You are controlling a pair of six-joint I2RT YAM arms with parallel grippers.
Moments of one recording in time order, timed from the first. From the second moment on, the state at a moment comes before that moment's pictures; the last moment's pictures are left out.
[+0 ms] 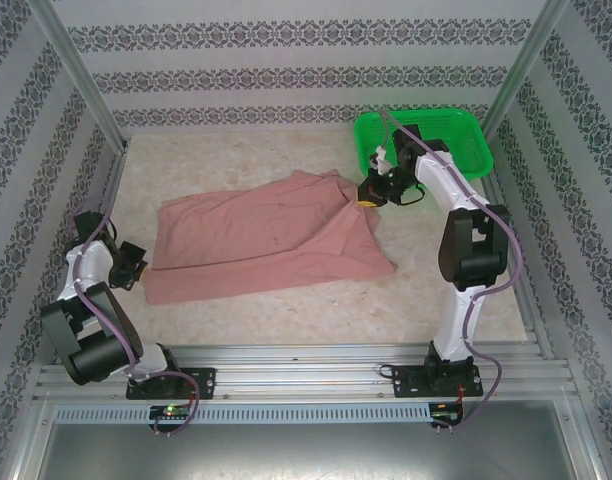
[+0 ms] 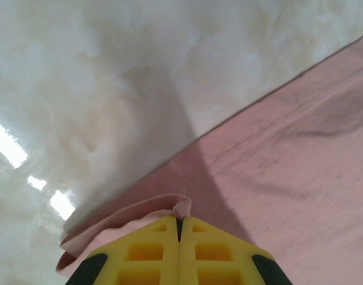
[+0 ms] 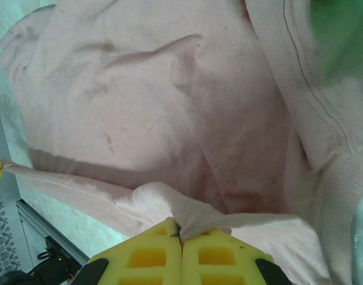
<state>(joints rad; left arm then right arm) 0.55 1.40 0.88 -0.77 0.21 -0.66 0.11 2.01 1.73 -1.04 -0.65 0.23</state>
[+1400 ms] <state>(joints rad) 0.09 1.24 1.06 -0.71 0.27 -0.74 0.11 2.16 1.93 -1.05 -0.64 0.27</state>
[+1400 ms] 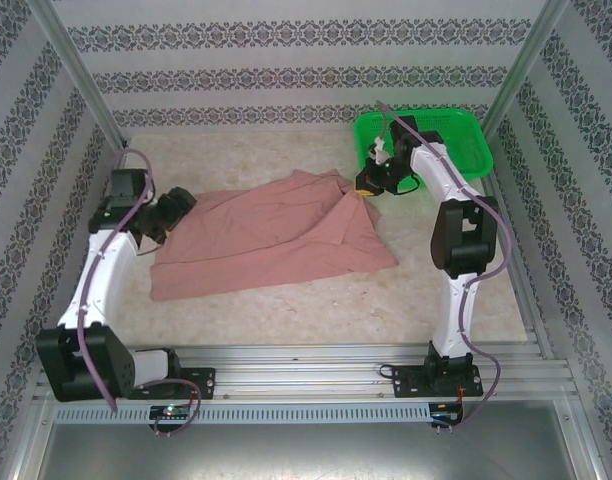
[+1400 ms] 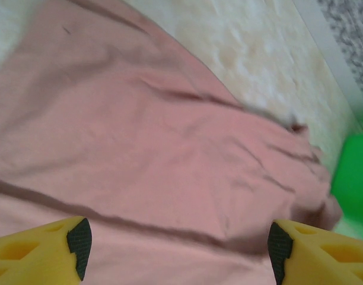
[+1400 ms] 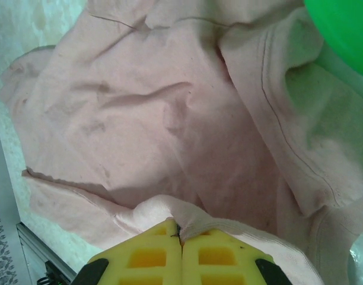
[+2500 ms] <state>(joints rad) -0.10 1.20 0.58 -0.60 0.05 -1.00 0.01 1.69 1.45 -1.08 -0.58 0.35</state>
